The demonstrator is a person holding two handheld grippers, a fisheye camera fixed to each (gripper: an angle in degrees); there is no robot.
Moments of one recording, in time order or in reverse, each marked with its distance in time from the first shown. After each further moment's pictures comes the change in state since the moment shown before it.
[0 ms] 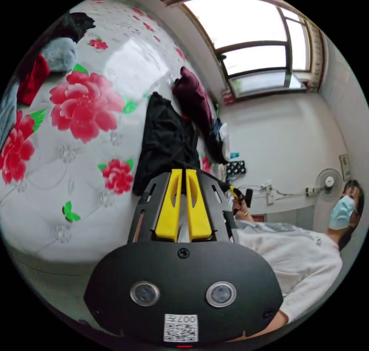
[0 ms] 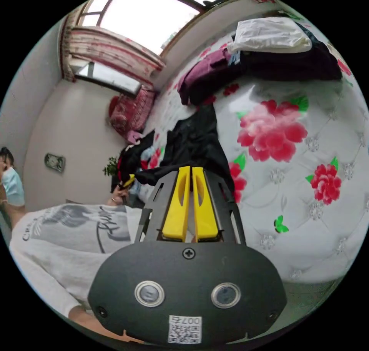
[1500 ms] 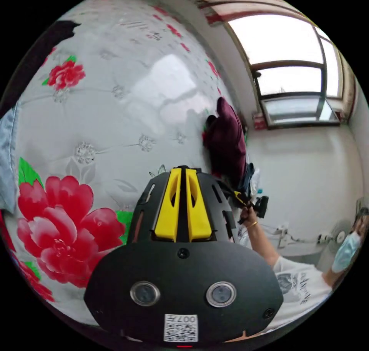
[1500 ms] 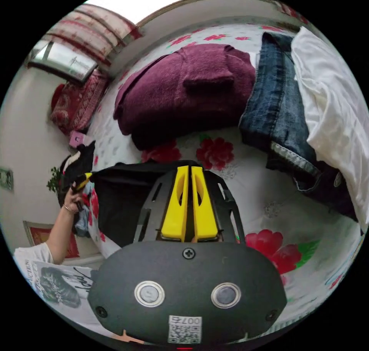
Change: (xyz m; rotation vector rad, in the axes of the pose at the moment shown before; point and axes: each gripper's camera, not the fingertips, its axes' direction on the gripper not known) left arm -0.003 -0.285 0.105 0.050 -0.165 -0.150; right arm 0.113 -0.308 0.183 -0.120 0.394 0.013
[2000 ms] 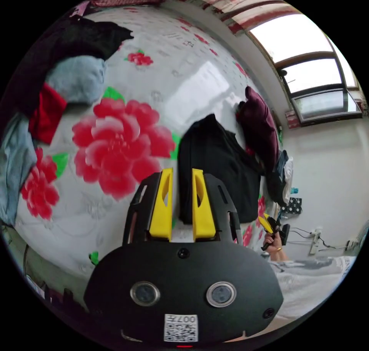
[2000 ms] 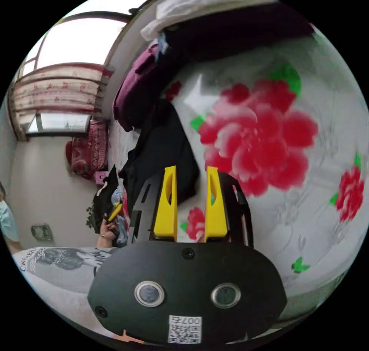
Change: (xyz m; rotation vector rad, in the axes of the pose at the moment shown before) left arm -0.012 0.148 -0.038 0.047 -0.302 -0.027; right arm 0.115 0.273 -0.048 0.086 -0.248 0.421
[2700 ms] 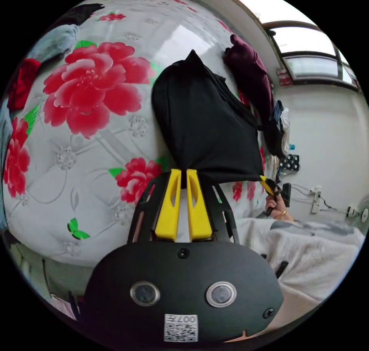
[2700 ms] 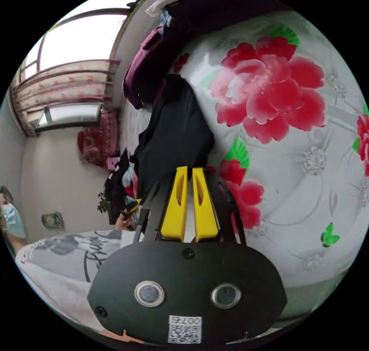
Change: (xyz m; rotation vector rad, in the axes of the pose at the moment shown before) left arm 0.011 0.100 0.056 -0.272 0.054 0.159; right arm 0.017 0.097 0.038 -0.116 -0.076 -0.024
